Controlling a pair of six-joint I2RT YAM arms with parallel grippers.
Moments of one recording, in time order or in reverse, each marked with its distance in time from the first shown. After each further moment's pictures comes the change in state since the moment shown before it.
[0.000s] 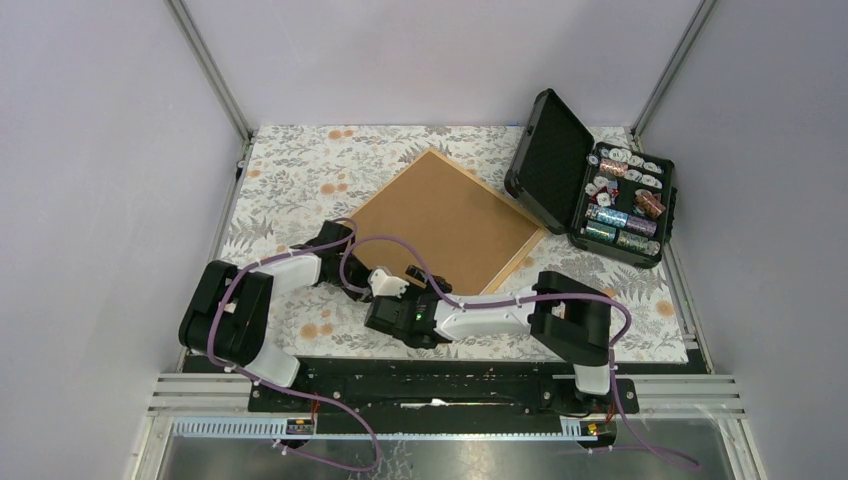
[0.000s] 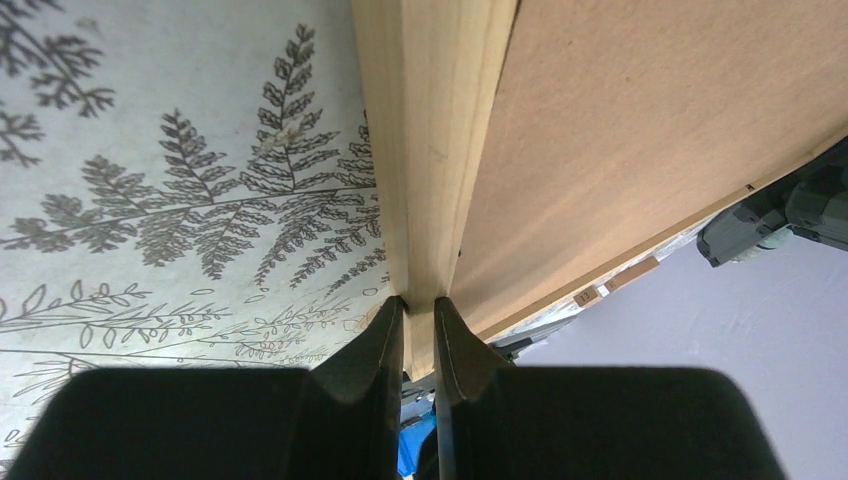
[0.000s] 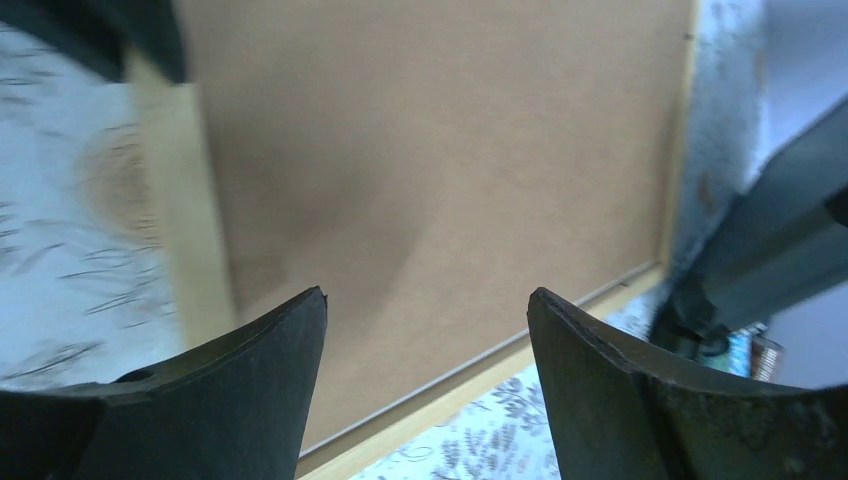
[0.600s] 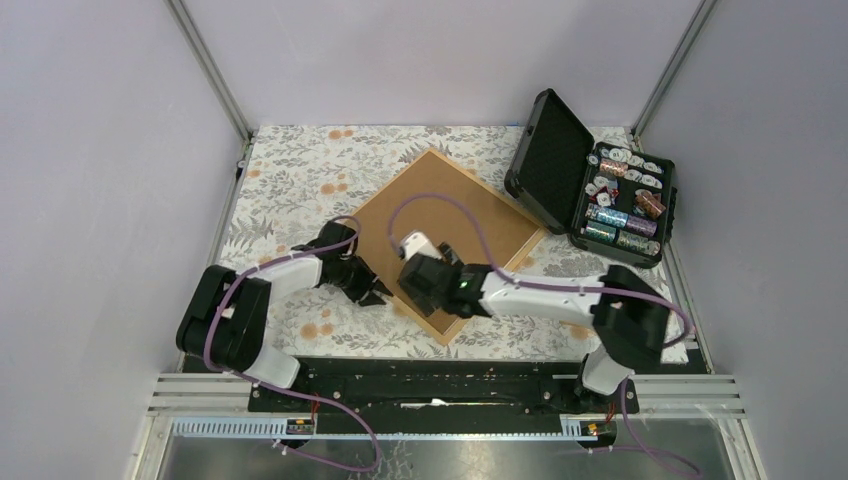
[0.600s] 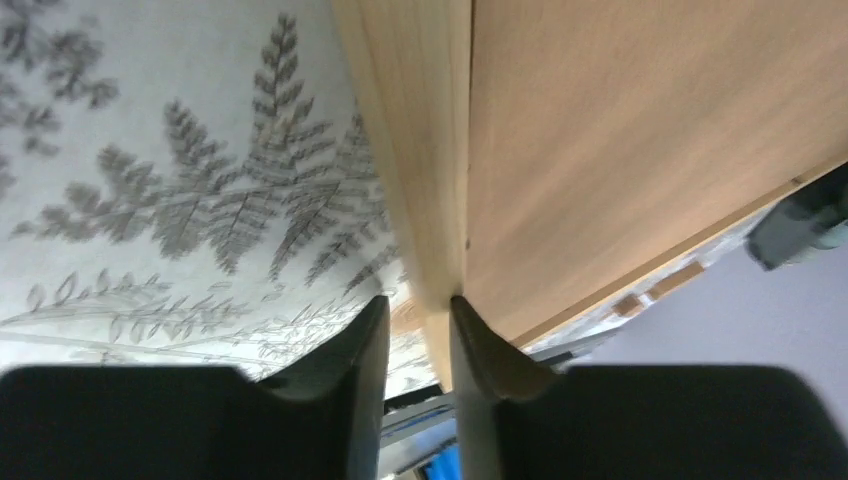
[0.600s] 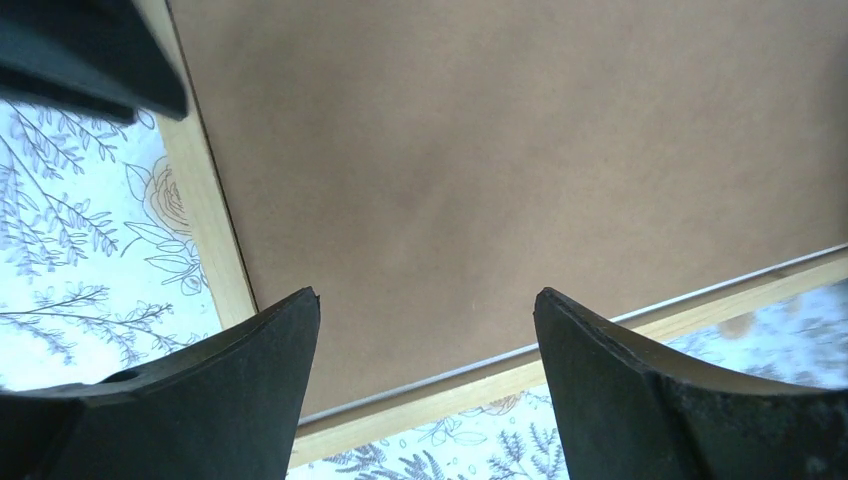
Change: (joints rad) left arm -0.013 -0.023 0.020 -0.019 -0.025 0.049; right arm -0.140 -0.201 -0.093 0.038 -0.248 0.103
